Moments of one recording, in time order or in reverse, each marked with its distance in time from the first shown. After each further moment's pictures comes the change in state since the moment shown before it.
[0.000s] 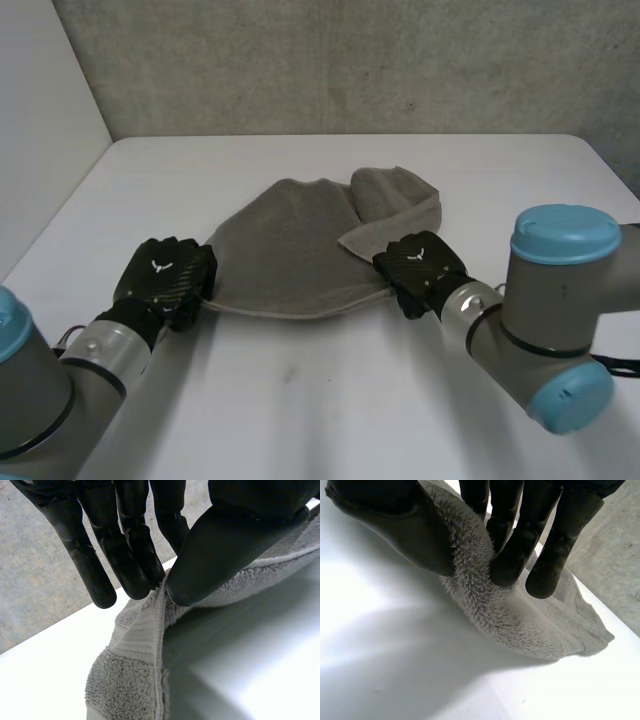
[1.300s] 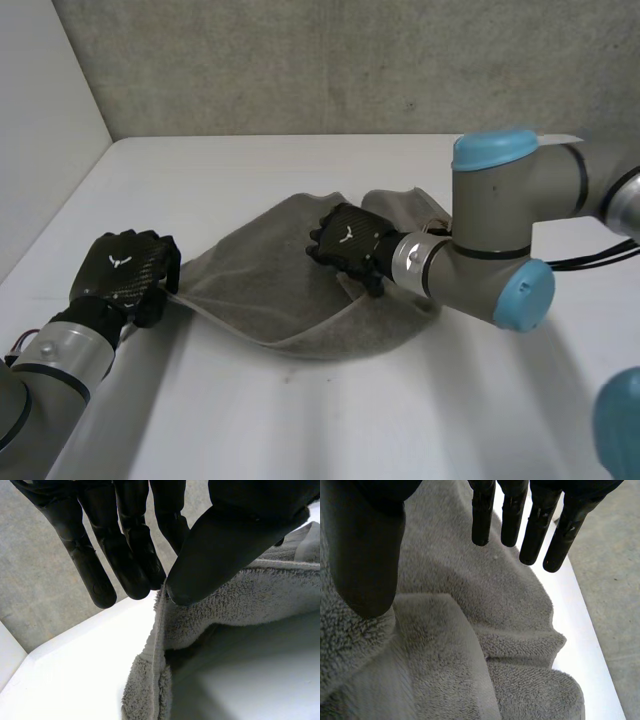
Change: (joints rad) left arm 0.098 0.128 -0.076 -0.013 0.003 -0.005; right arm 0.051 0.364 -0.719 0.461 -0.272 -0.500; left_hand 0.000 0.000 0.000 0.000 0.000; right_hand -0.933 -0.917 -0.931 -0.938 -0.984
